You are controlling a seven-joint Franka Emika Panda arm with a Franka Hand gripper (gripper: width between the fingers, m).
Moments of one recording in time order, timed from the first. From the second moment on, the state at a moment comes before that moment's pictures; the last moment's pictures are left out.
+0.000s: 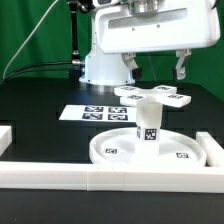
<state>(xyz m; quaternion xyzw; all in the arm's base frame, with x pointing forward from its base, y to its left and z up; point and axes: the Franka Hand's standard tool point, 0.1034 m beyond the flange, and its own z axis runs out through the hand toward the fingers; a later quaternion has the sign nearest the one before) 0.565 0.044 0.135 -0.94 0.32 0.00 0.09</state>
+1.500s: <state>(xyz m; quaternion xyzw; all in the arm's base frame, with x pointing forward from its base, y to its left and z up) 0.570 0.039 0.137 -0.95 -0.31 -0.03 0.03</state>
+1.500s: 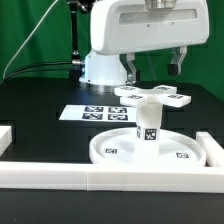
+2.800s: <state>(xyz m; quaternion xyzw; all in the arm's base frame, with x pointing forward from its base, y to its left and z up) 0.569 0.043 0.127 -0.69 -0.72 0.00 -0.04</state>
